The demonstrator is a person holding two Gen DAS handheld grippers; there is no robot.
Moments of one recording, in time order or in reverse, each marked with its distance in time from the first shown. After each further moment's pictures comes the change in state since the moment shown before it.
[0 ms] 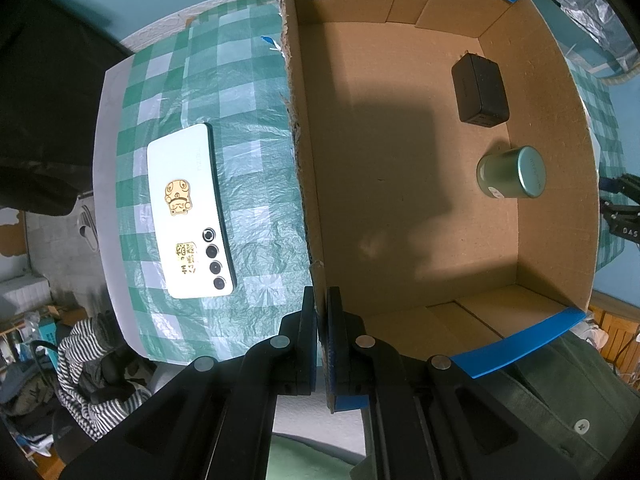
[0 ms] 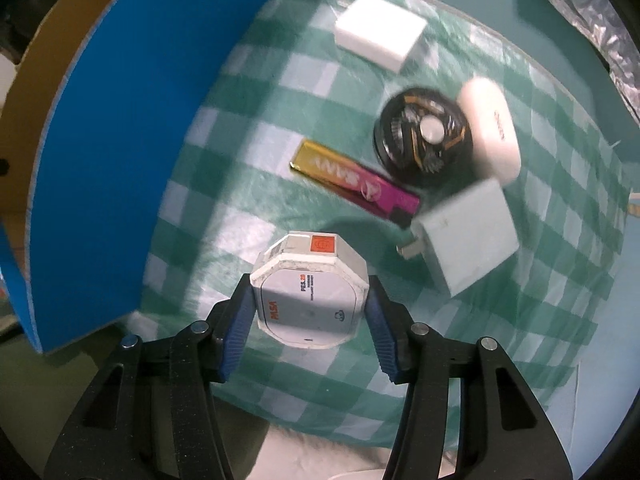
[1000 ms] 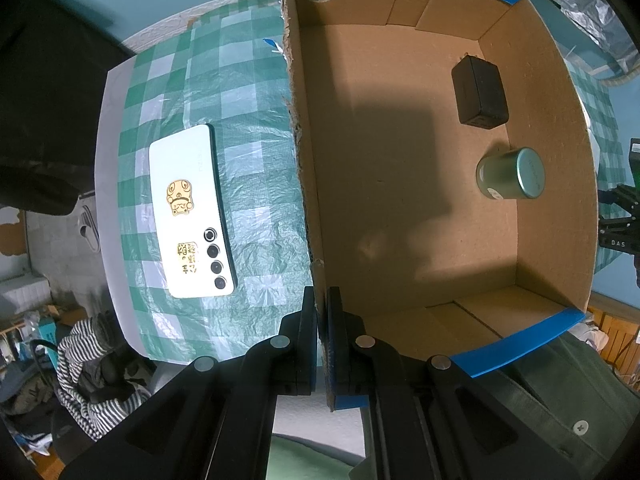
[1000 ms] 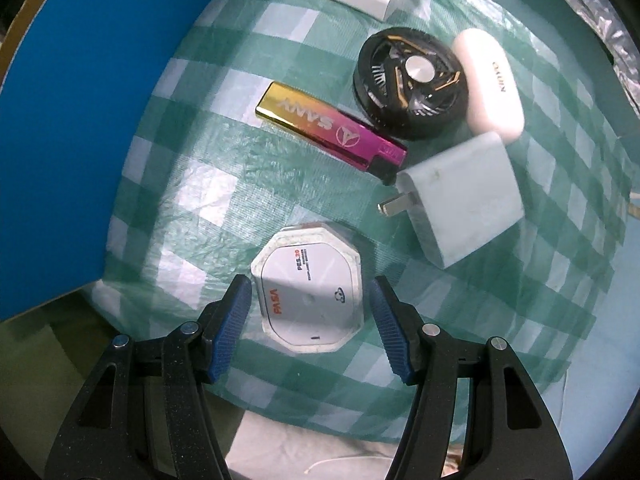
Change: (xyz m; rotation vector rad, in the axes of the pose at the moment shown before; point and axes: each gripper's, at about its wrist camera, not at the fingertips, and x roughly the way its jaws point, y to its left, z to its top) left arm -0.002 0.000 0.002 -0.006 -0.006 -0.001; right arm 0.026 -0.012 -0.025 -0.025 0.091 -0.040
